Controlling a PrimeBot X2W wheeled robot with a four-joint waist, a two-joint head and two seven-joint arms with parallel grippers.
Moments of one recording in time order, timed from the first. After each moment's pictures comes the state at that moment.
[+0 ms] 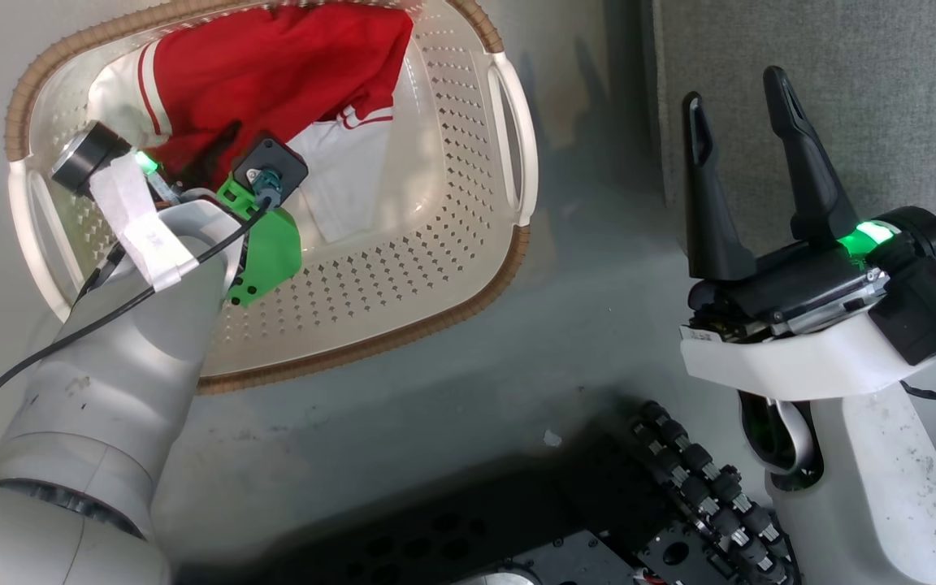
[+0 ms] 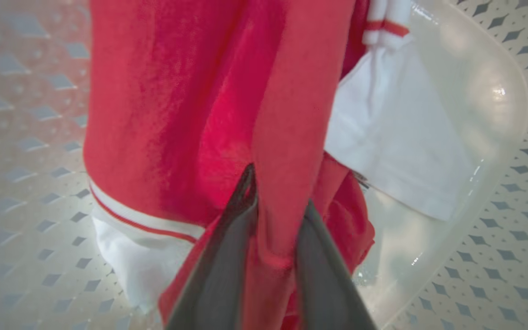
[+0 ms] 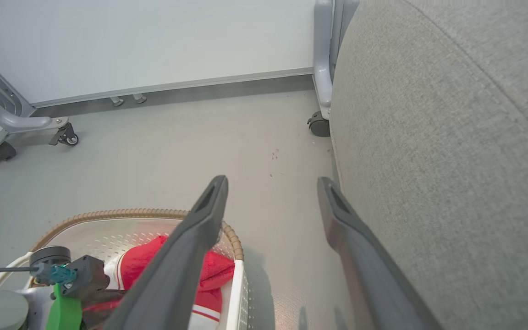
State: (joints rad) left arm -1.10 0.13 -0.69 1.27 0.08 -0.01 -0.17; right arm -0.35 -0.05 0.18 -0.18 0.21 0.13 -0.26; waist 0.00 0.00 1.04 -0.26
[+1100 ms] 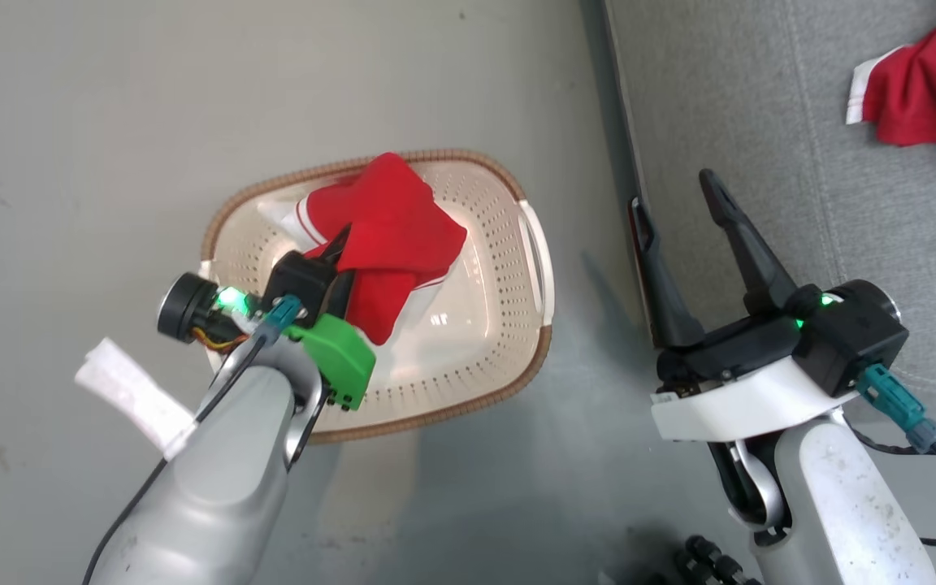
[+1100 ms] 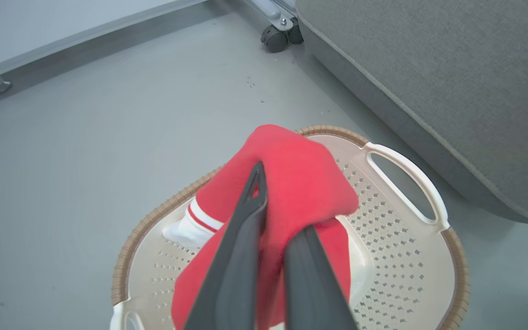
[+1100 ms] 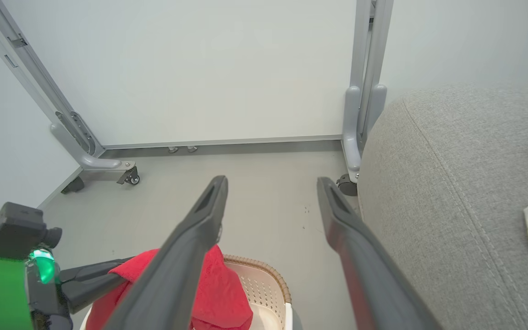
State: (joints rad) left arm -0.68 0.10 -0.53 0.80 -0.19 -0.07 -0.26; right arm -0.24 -0.05 0.21 -0.11 0.15 0.13 -0.19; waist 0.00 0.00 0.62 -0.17
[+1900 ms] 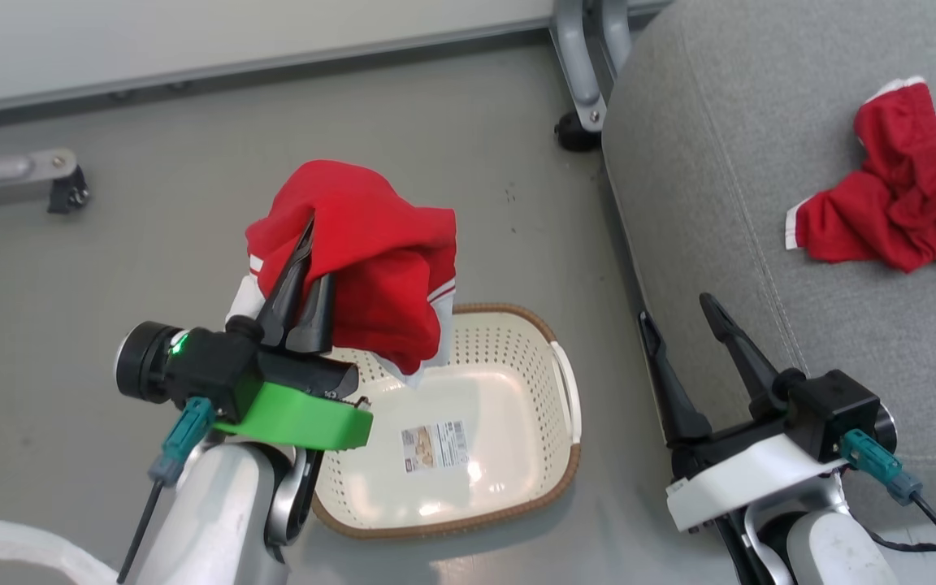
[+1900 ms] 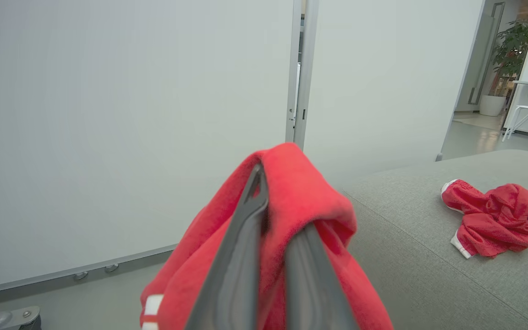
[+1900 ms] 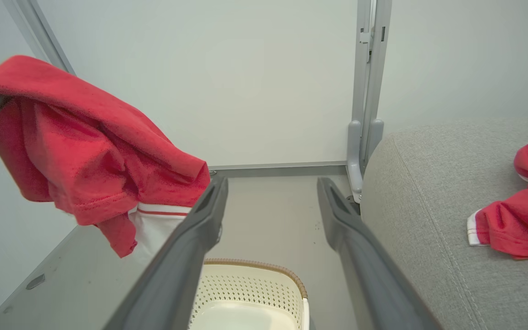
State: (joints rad) left arm -0.32 0.10 -0.31 0.10 -0.23 -0.05 -0.26; right arm -0.05 -0.05 0.18 -0.10 0.16 0.13 -0.08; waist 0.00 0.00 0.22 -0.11
